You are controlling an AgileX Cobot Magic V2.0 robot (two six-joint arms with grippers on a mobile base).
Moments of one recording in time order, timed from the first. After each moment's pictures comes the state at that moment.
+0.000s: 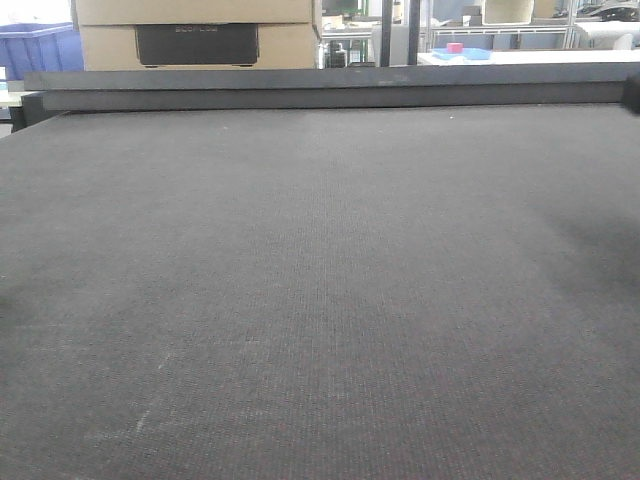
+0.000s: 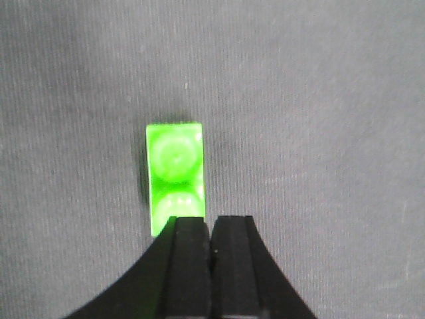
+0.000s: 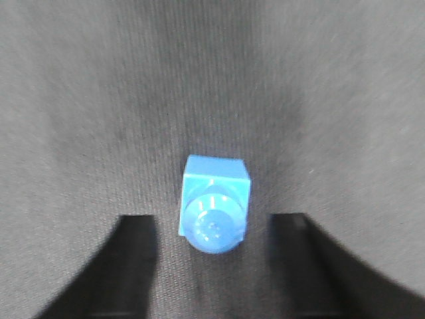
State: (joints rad) left arm -0.03 1.37 -1.08 -0.12 1.09 0.05; right arm 0.15 1.53 -1.10 0.03 1.11 0.20
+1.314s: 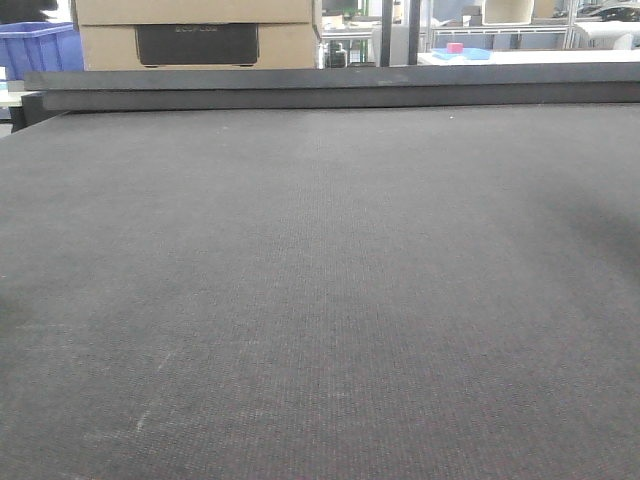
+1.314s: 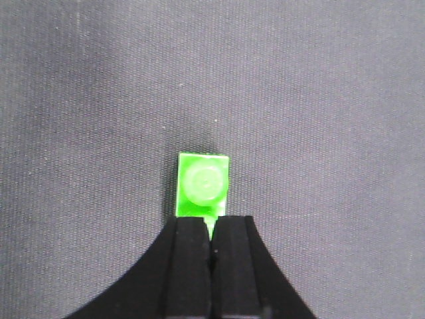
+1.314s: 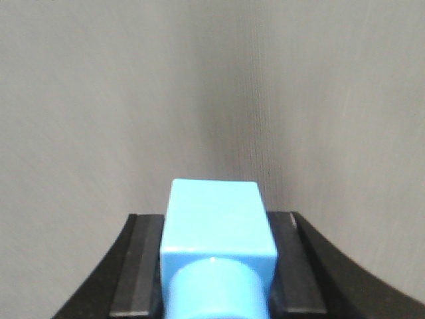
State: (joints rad) left arm -0.03 1.32 -1.07 -0.06 1.02 -0.07; right arm 0.15 1.32 -1.20 0.03 0.93 0.16
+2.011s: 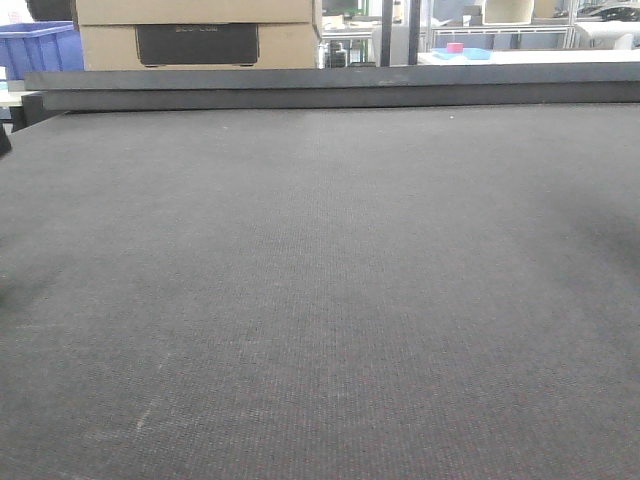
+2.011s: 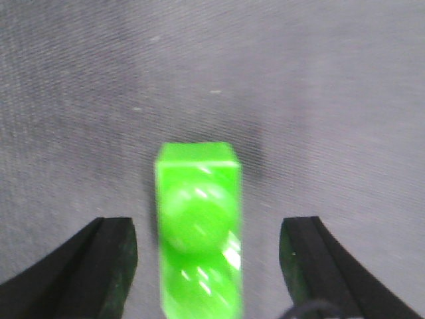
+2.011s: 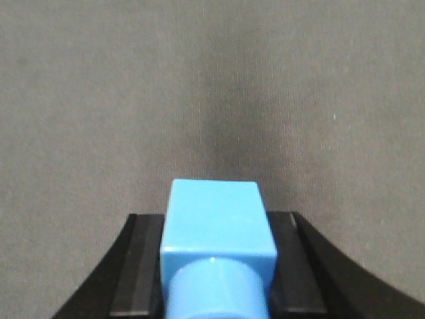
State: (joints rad) left arm -0.09 1.57 -1.05 0.00 0.97 -0.06; right arm 0.15 1.26 -1.18 0.03 0.97 0.16
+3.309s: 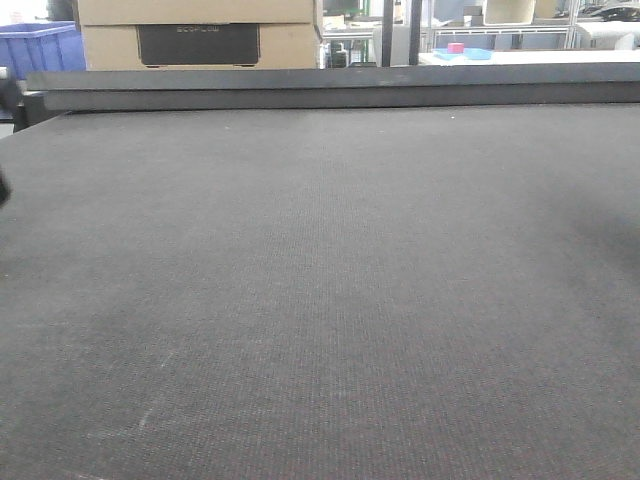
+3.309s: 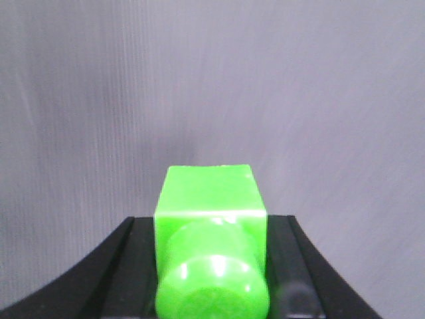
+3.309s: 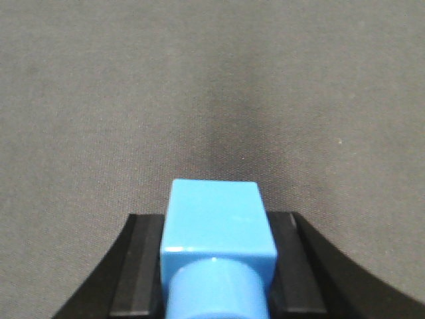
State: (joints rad) left arm -0.11 1.45 -1.04 -0.06 0.75 0.01; right arm 0.16 1.24 -1.10 0.03 0.84 0.11
